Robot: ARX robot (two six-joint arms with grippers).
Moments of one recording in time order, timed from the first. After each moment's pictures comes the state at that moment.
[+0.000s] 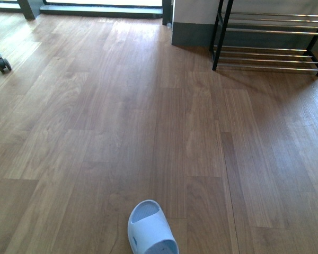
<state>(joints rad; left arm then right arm) 0.00 0.02 0.01 0.00 0.00 0.00 -0.54 1.20 0.50 0.26 -0.38 -0.73</state>
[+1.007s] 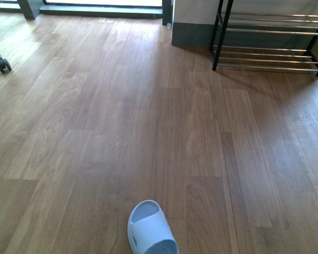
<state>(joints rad) 0.00 0.02 0.01 0.00 0.00 0.00 -0.58 0.44 0.14 0.04 -0.50 -0.36</state>
